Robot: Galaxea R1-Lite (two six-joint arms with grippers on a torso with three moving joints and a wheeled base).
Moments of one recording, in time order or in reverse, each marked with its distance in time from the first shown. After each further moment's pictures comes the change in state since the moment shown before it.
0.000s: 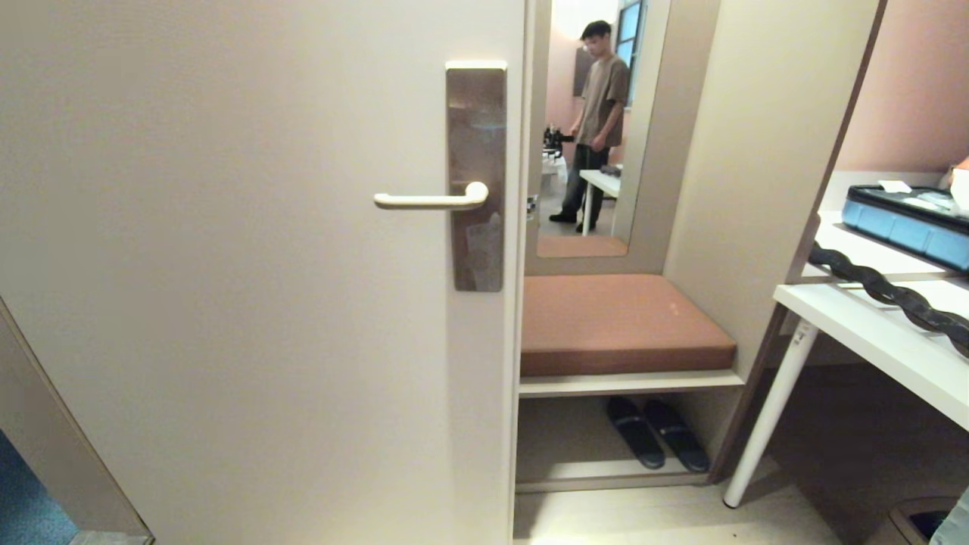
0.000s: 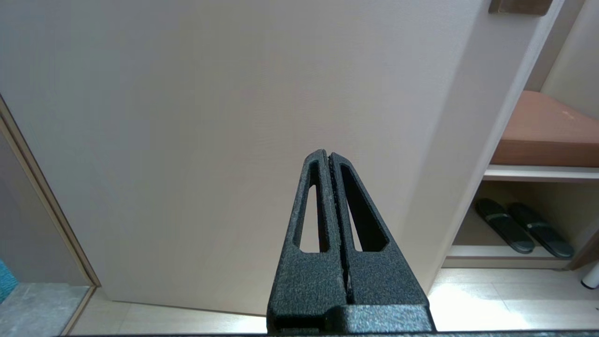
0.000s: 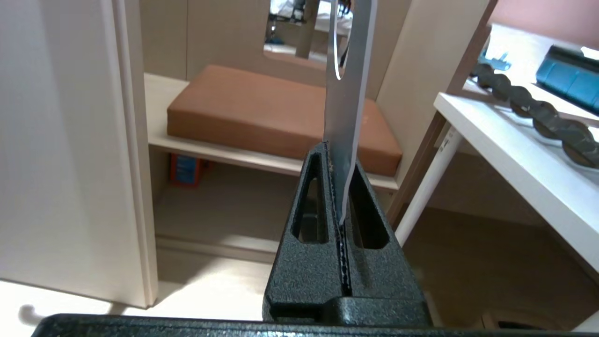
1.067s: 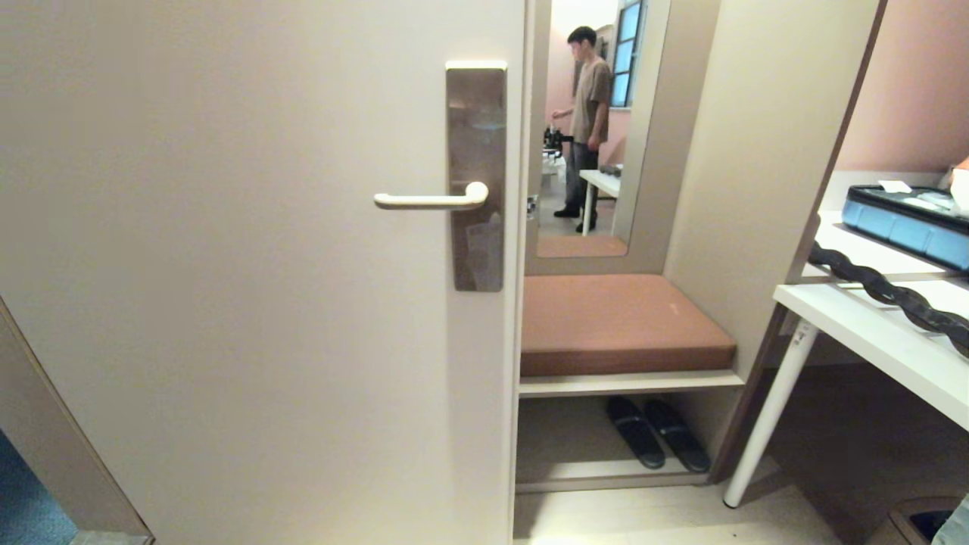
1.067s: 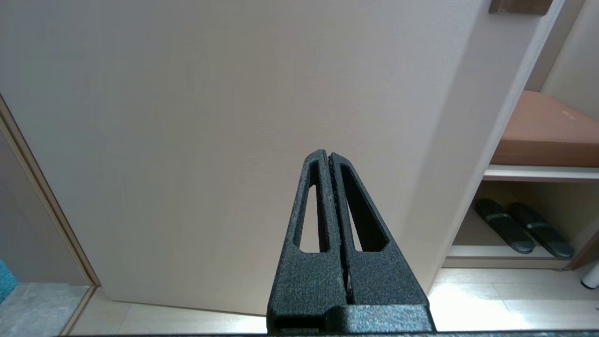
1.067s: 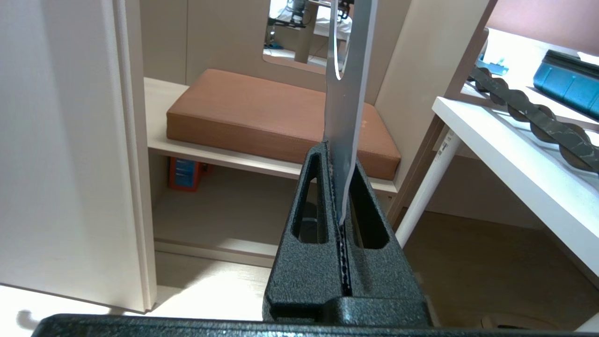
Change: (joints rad) left arm 0.000 0.000 0.000 0.000 0.000 0.000; right arm 0.000 -0.015 0.000 0.000 0.000 0.000
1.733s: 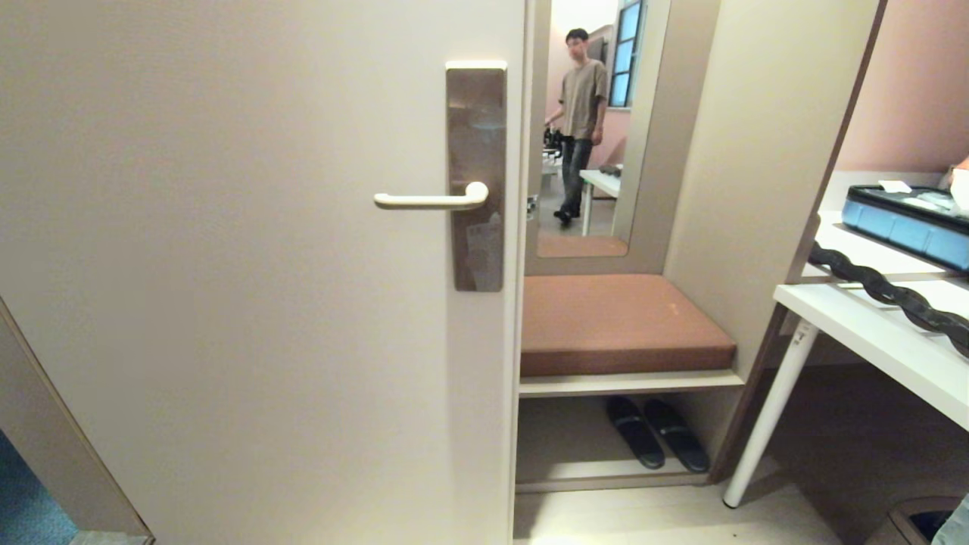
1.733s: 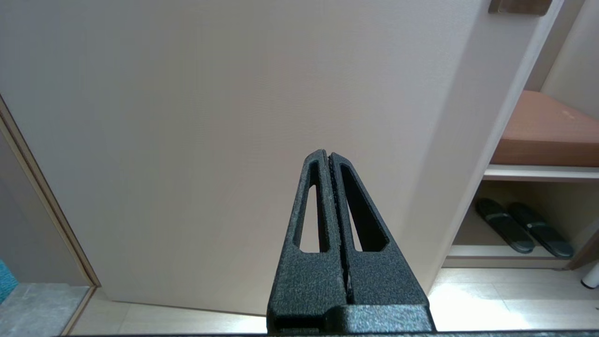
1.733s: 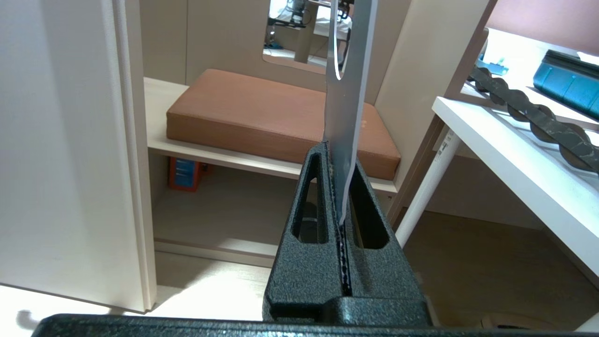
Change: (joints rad) left arm 0.000 0.000 0.000 0.000 0.000 0.000; right arm 0.000 0.000 0.000 0.000 0.000 0.000
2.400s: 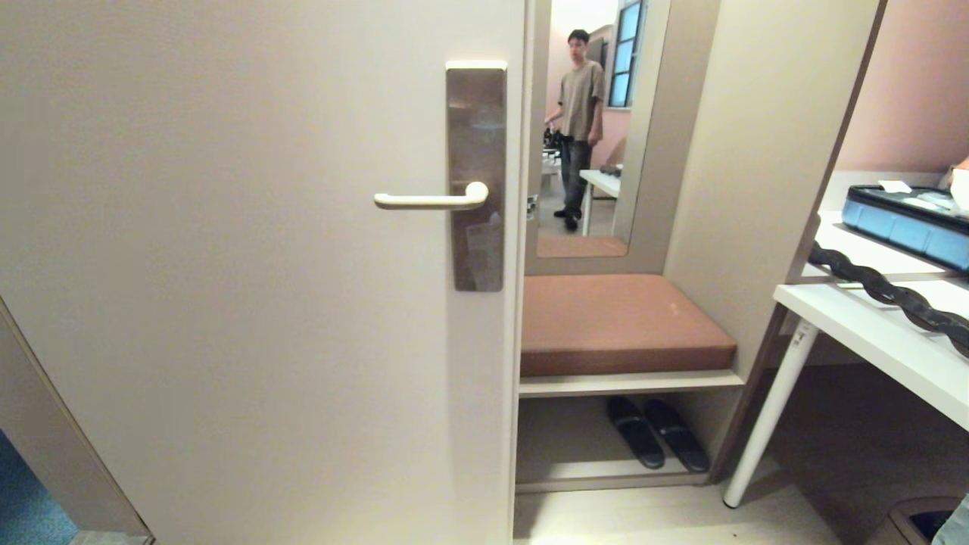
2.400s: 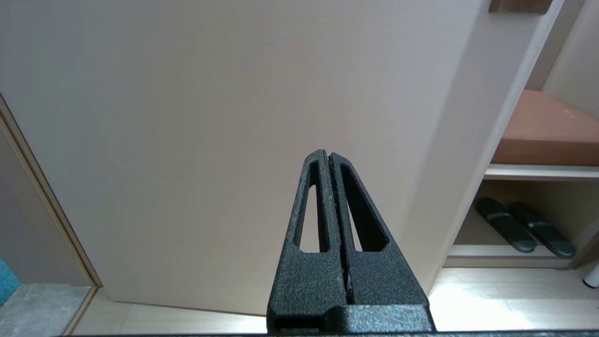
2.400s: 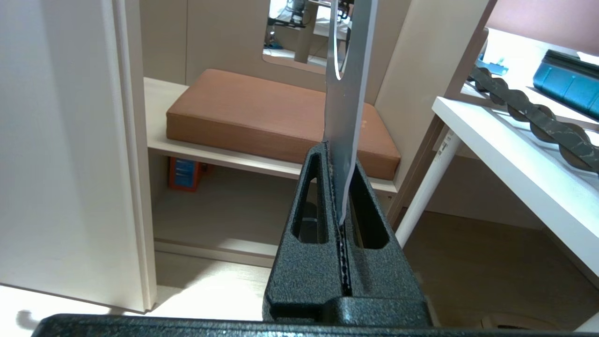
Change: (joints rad) left arm 0.000 0.000 0.000 0.000 0.000 0.005; right arm 0.000 0.000 0.000 0.000 0.000 0.000
